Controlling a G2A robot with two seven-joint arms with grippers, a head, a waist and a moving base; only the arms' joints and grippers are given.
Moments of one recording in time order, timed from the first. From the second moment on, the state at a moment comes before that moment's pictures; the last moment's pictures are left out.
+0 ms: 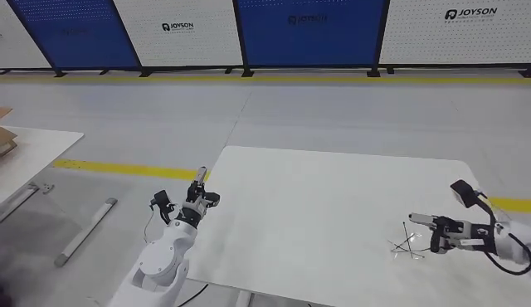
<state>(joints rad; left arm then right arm) 1.73 -1.15 -1.60 -1.80 -0.42 0.00 0.00 -1.12 -0.92 1.42 -1.44 -0.03 0.20 1.39</state>
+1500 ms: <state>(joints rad) 1.73 -1.15 -1.60 -1.80 -0.42 0.00 0.00 -0.99 -0.85 1.18 -1.32 -0.23 0.00 1.39</state>
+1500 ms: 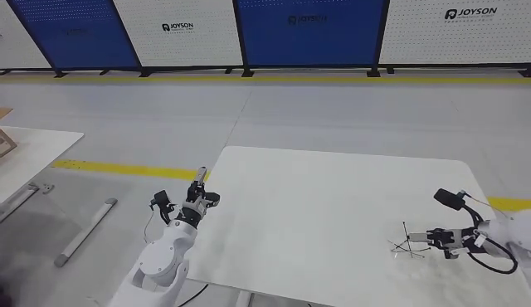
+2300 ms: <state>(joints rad) 1.73 -1.15 -1.60 -1.80 -0.42 0.00 0.00 -0.99 -0.84 1.20 -1.26 -0.17 0.01 1.39</state>
